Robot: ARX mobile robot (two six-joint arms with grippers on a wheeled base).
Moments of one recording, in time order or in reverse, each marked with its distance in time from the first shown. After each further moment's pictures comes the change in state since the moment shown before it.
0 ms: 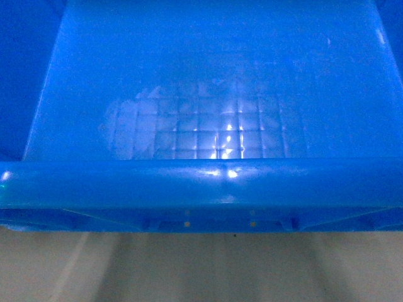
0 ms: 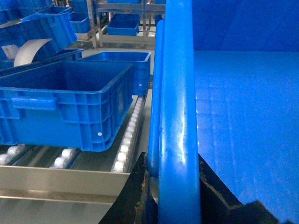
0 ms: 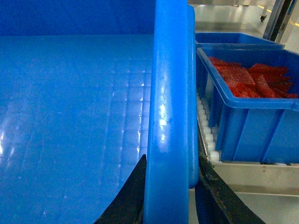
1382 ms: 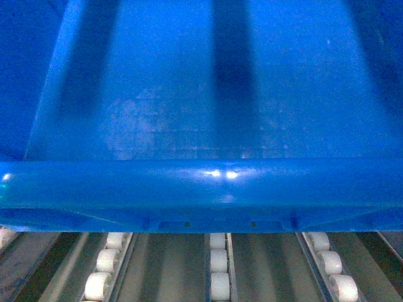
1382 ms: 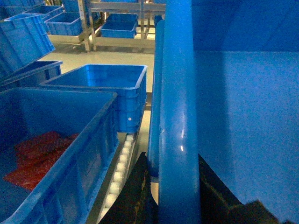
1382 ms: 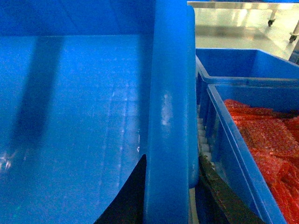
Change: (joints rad) left arm 0.000 0.003 0.000 0.000 0.000 0.000; right arm 0.000 0.004 0.000 0.001 0.000 0.000
